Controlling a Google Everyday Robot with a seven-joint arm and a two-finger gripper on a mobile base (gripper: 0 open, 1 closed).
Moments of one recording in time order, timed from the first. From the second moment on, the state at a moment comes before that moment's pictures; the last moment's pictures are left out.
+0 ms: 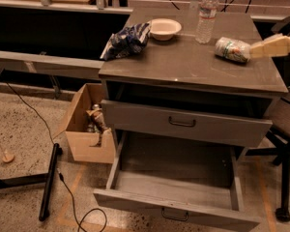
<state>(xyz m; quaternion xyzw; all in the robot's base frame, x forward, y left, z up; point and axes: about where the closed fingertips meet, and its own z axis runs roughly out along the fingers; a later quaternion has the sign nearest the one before) 0.669 -0.346 0.974 -0.28 0.79 0.04 0.55</state>
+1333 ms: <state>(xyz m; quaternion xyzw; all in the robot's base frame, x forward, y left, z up) 0.764 -0.327 0.975 -0.16 0.76 0.08 0.63</state>
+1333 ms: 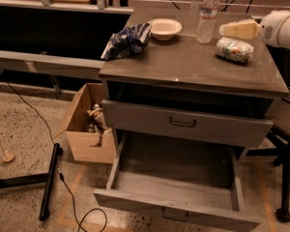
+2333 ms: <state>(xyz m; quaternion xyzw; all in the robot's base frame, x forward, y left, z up) 0.873 -0.289 0.942 -0.12 0.76 0.05 0.63</state>
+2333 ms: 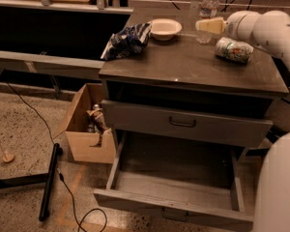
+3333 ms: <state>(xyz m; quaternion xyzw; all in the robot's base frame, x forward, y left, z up) 0.947 -0.276 0.942 -0.11 0.75 0.03 0.65</state>
